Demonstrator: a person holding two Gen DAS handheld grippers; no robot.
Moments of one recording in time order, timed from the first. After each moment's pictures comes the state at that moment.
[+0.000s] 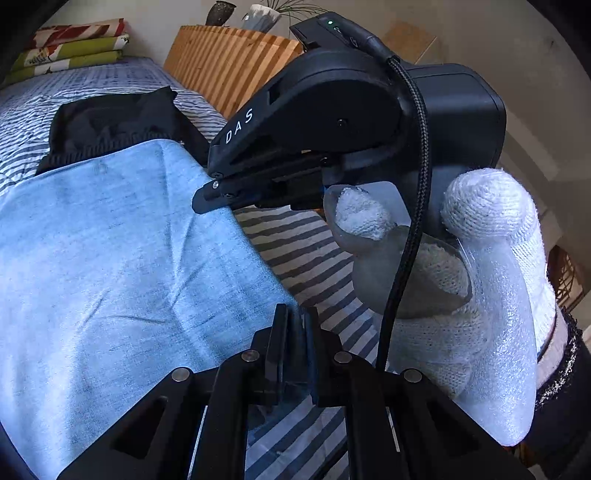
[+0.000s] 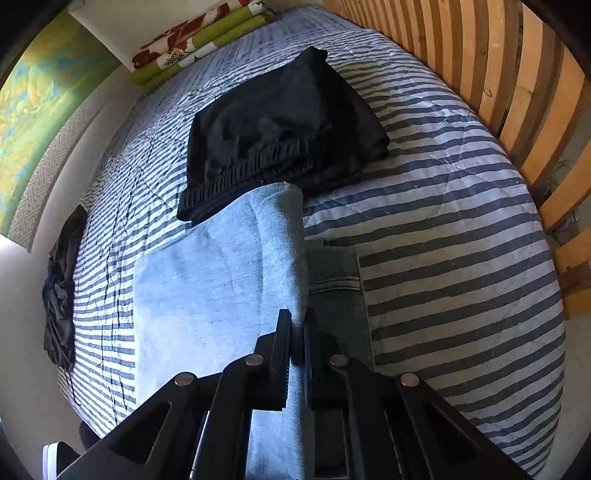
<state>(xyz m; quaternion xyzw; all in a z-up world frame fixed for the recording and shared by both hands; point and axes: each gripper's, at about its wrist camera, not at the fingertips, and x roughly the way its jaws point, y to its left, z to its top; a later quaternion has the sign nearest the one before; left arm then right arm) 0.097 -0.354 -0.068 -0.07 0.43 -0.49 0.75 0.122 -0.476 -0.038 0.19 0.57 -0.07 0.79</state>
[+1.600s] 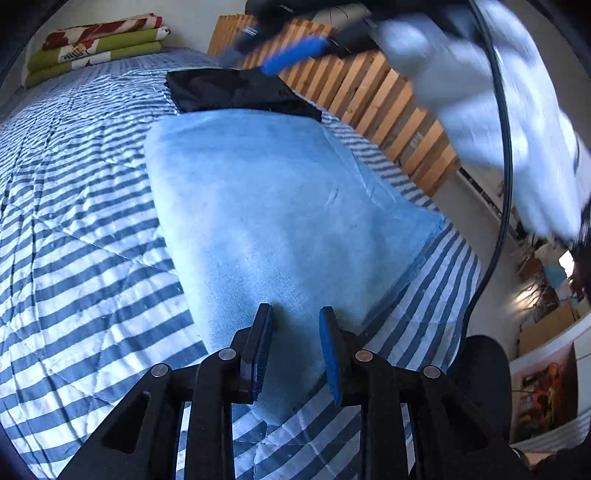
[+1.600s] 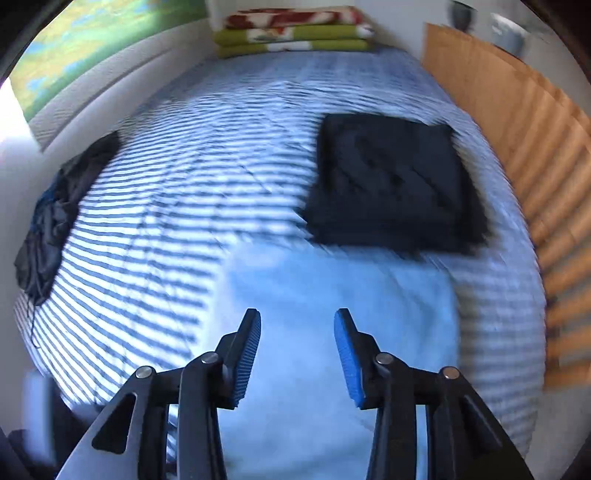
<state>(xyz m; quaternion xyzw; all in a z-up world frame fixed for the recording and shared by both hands) 0.117 -0.183 -0.126 0.01 0.46 -0.44 0.77 0.217 -0.285 -0.012 -0.01 0.57 0.01 0.82</state>
